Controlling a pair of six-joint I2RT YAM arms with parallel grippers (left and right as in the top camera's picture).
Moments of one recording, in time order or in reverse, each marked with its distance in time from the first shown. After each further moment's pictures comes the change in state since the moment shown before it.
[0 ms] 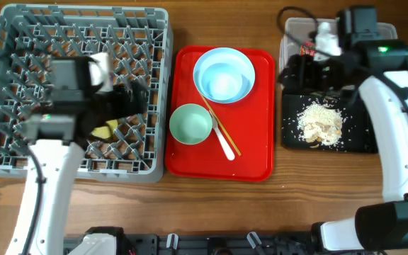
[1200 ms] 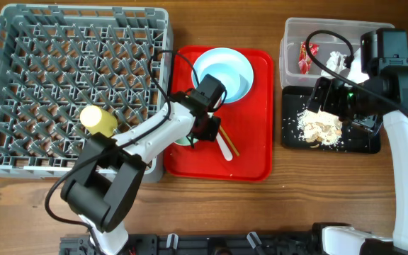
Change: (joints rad) left arm -0.545 0.603 0.018 0.183 -0.191 0.005; right arm -0.022 -0.192 -0.049 -0.210 0.252 0.094
